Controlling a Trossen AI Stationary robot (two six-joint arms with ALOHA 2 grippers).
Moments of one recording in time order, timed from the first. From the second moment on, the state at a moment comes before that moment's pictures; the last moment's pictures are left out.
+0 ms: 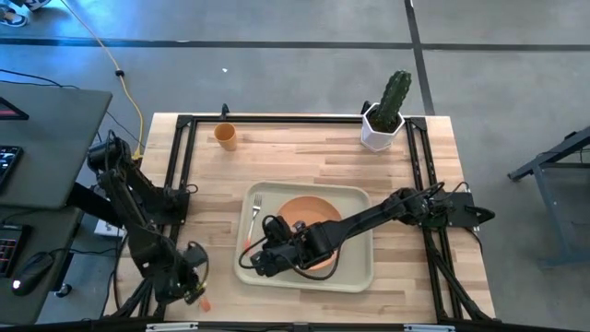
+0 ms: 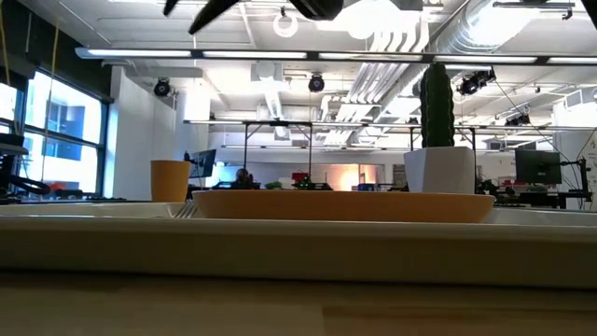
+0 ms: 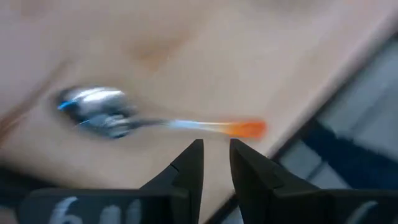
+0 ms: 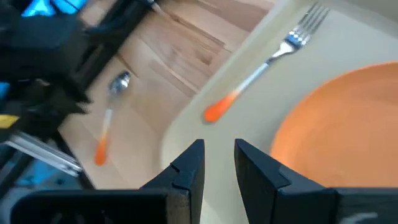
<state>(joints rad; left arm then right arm) -1.10 1.37 0.80 -0.62 -0.08 -1.82 0.40 2.31 2.29 -0.96 0.44 1.20</state>
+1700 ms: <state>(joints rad) -1.16 1.59 0.92 -0.85 -0.33 -0.35 0.55 2.24 2.29 -1.09 0.58 1.41</state>
